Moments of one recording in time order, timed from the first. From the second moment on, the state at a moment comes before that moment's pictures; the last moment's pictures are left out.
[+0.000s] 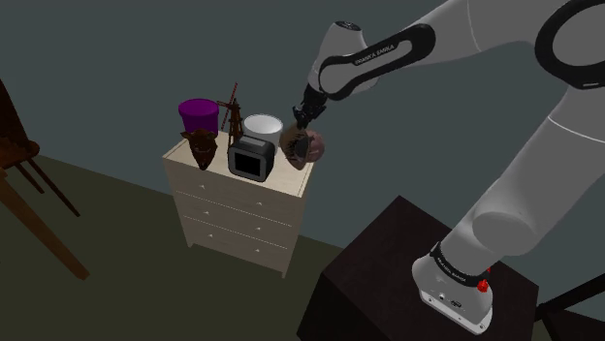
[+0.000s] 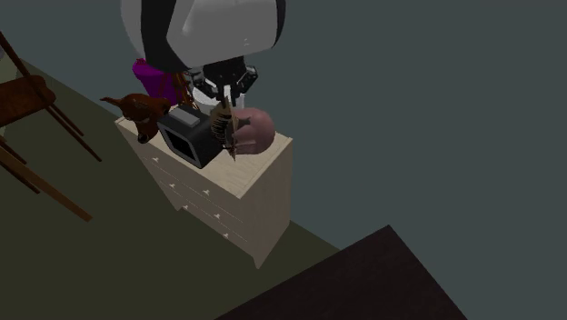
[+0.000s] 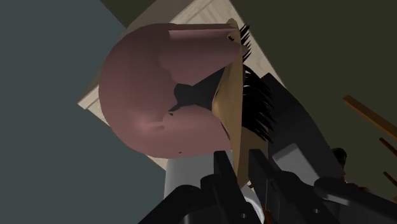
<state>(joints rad) -0.05 0.06 0.08 -2.19 0.01 2.51 0.16</state>
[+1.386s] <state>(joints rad) 0.00 0.48 0.08 -1.41 -0.05 2.16 0.23</state>
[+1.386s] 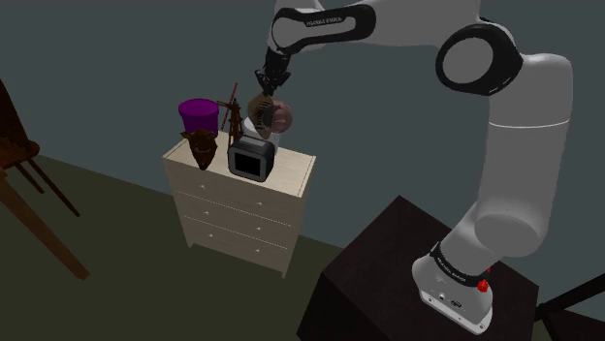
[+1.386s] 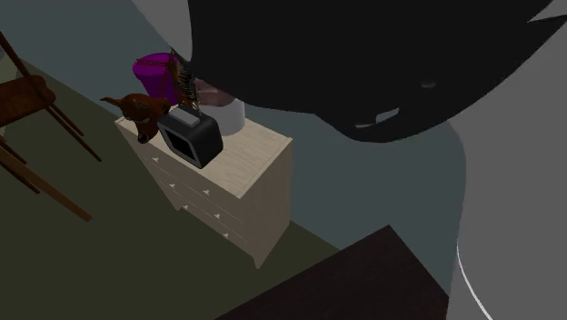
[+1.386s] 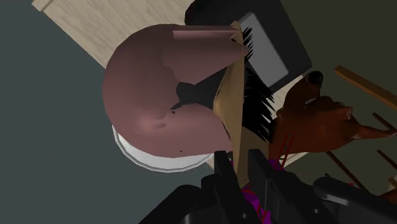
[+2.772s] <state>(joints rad) 0.02 0.60 0.07 -1.43 -0.06 2.57 0.24</state>
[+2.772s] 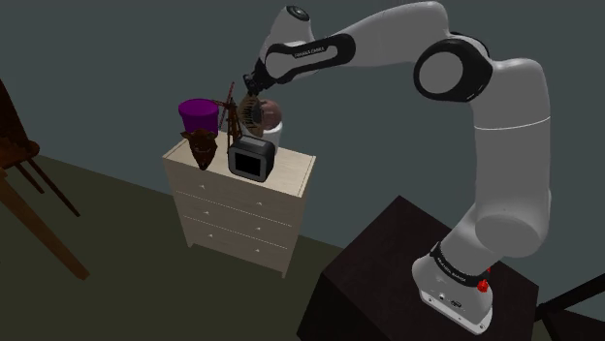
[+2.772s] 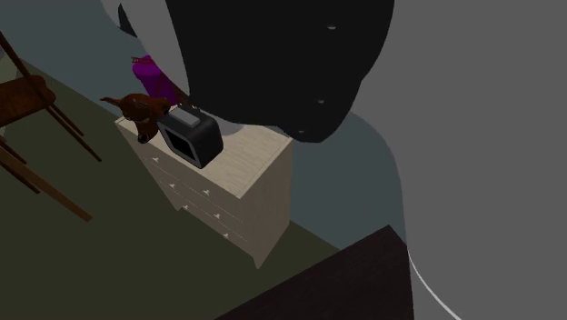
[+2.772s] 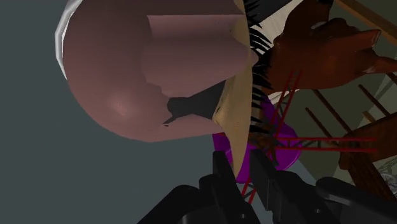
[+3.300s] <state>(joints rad) 0.04 0.59 0.06 -1.41 -0.06 2.34 0.25</state>
